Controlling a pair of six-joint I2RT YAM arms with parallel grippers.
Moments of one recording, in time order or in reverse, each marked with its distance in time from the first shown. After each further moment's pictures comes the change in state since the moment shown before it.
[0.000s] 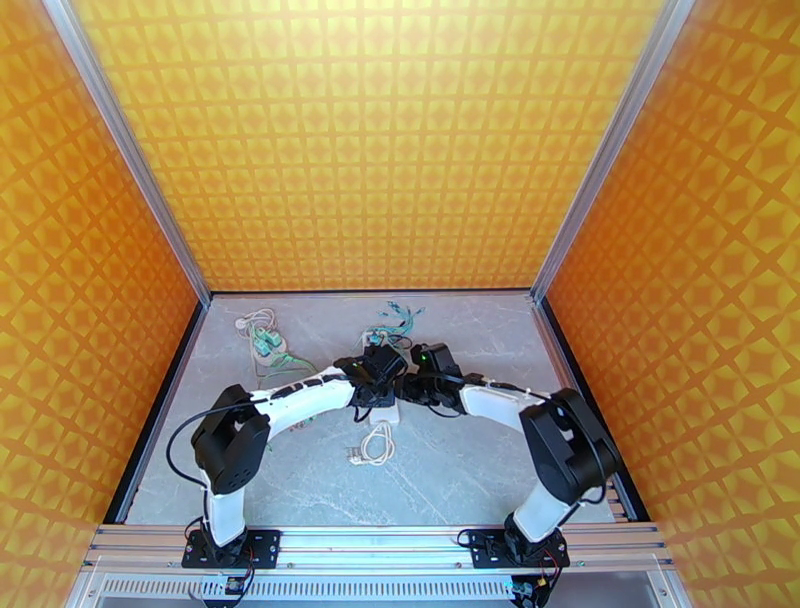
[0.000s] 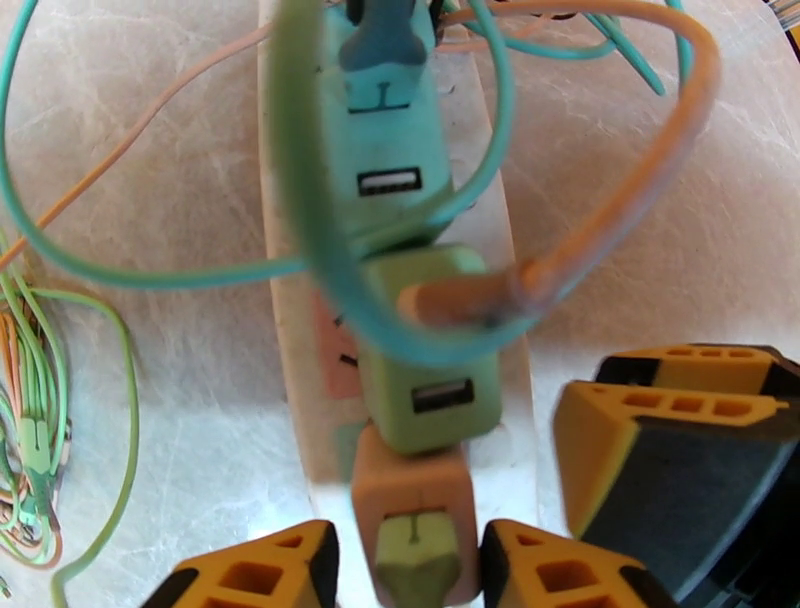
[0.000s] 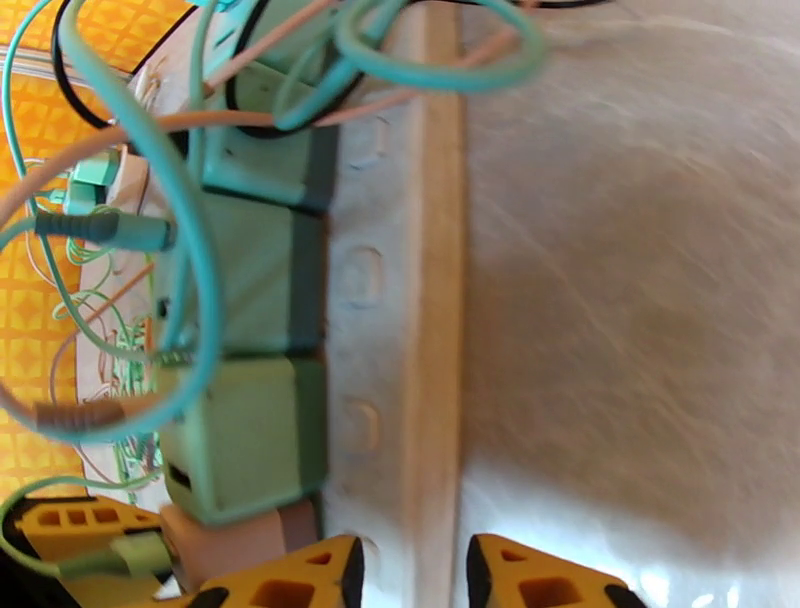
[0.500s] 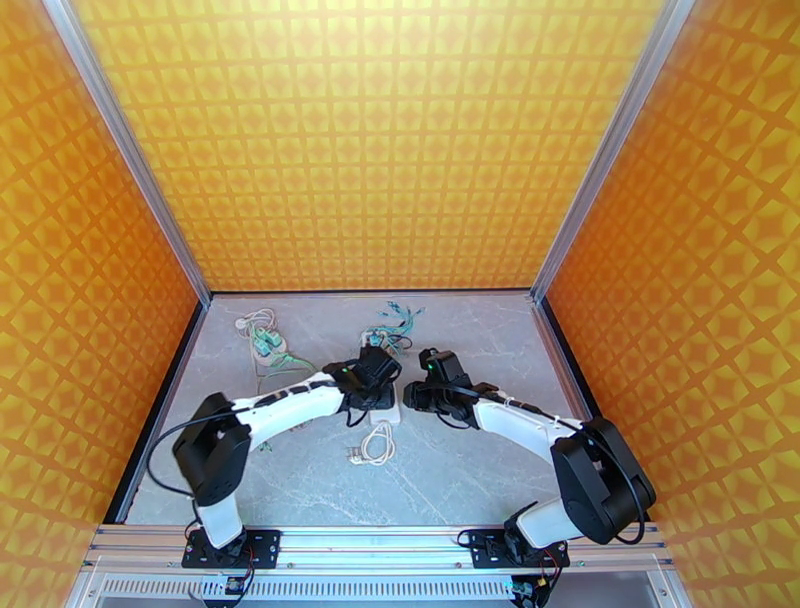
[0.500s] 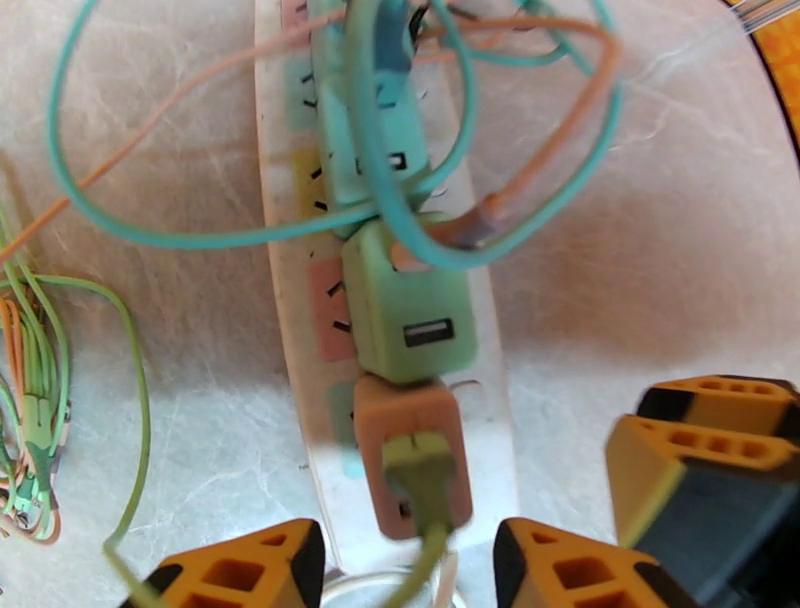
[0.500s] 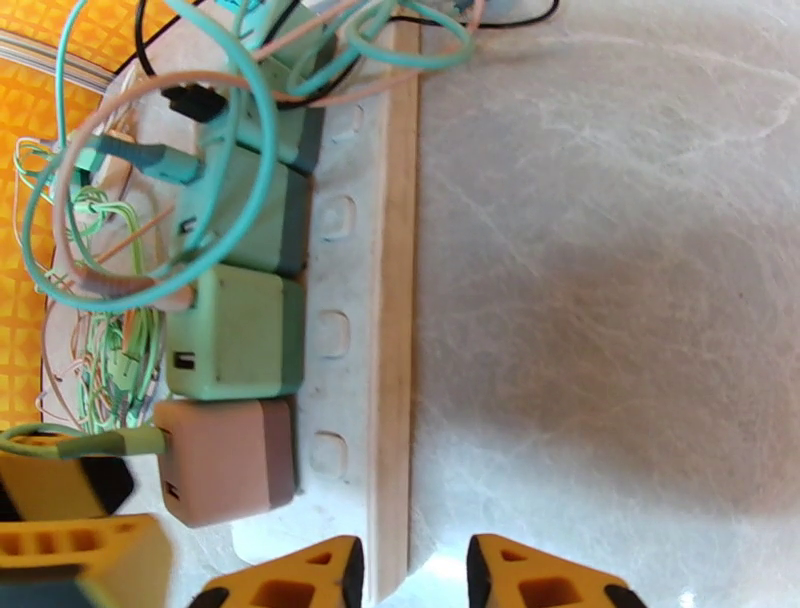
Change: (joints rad) left arm -0.014 -0.078 -0.072 0.042 0.029 -0.023; right arm 0.026 -0.217 -0.118 -0.099 0.147 -0.042
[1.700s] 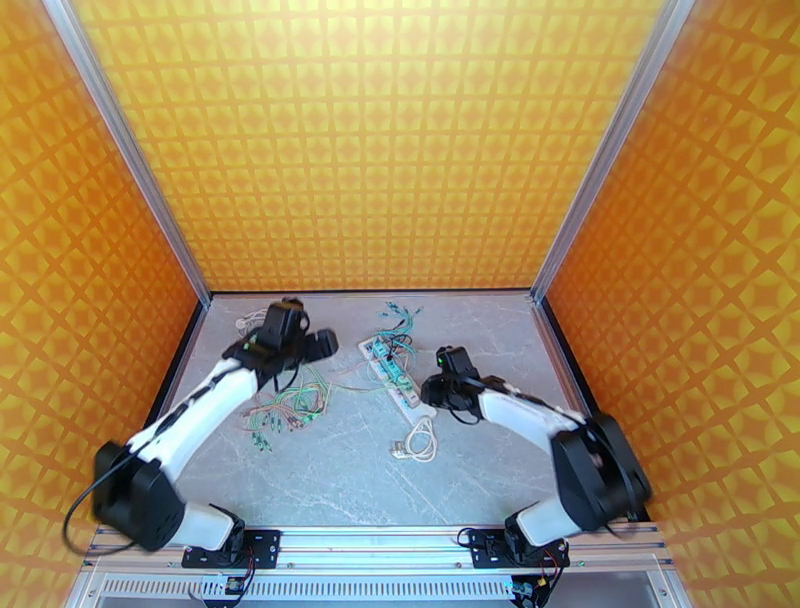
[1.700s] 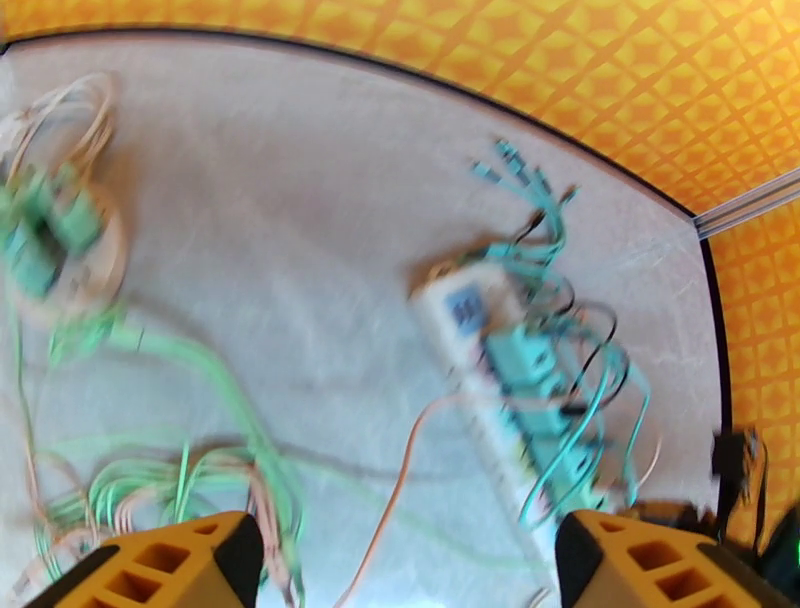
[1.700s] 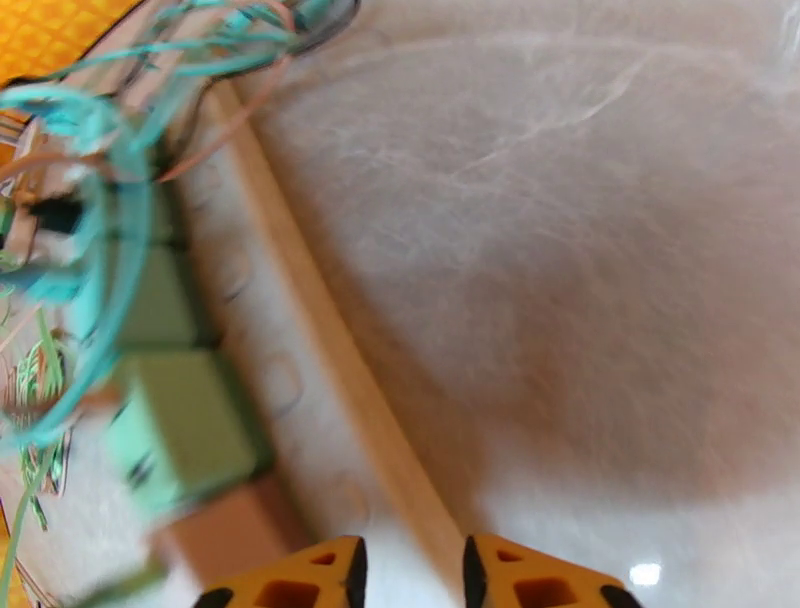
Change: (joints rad) left arm 0.414 -0.462 -0.223 0.093 0.162 0.164; right arm -0.090 0.113 0.069 -0.104 0.080 -0.044
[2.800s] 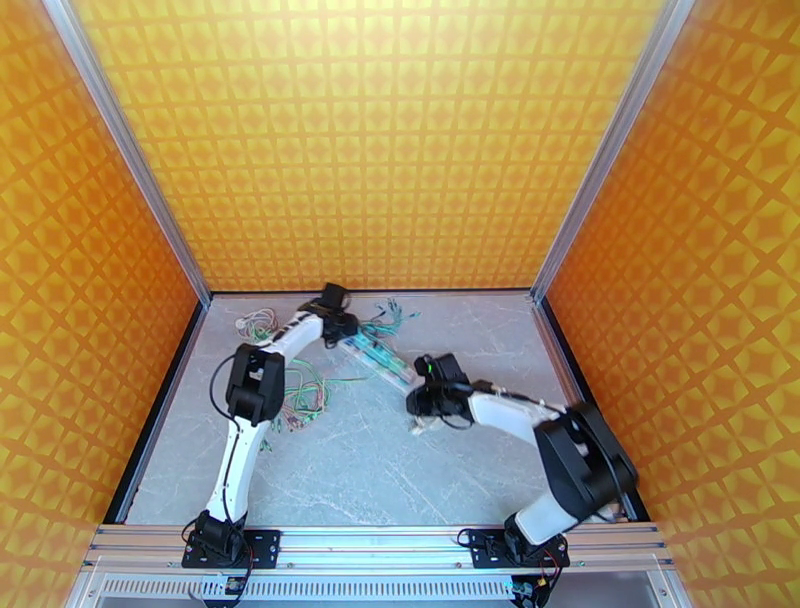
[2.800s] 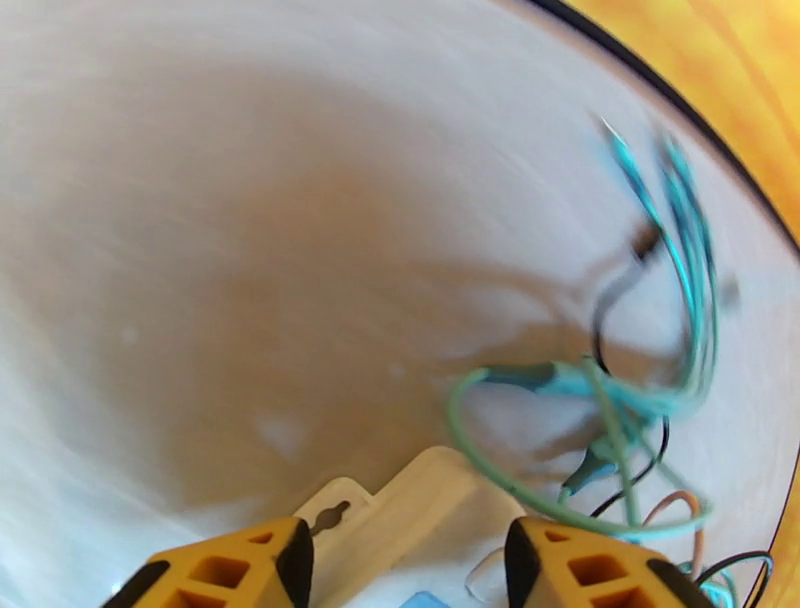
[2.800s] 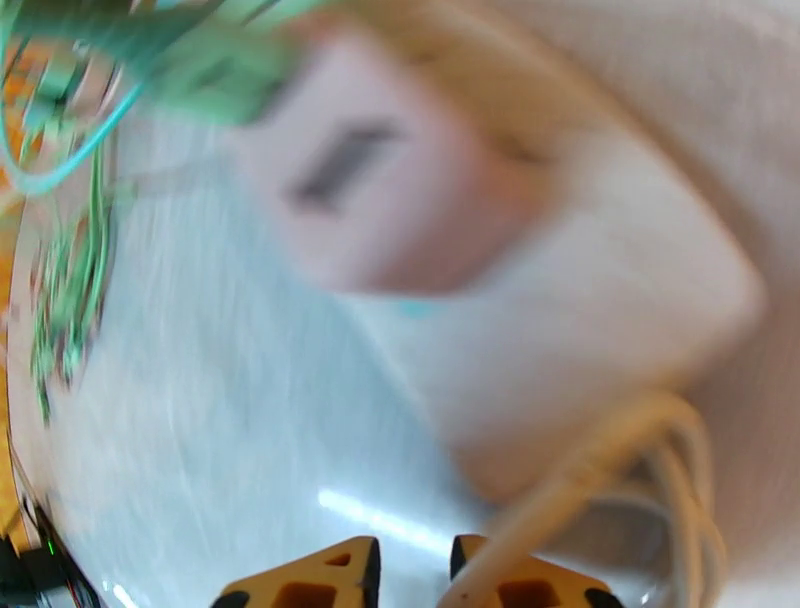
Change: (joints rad) left arm 0.024 1.048 0.909 -0.070 0.101 -0.010; right arm 0.108 -0.091 -0.117 0.025 -0.137 -0.124
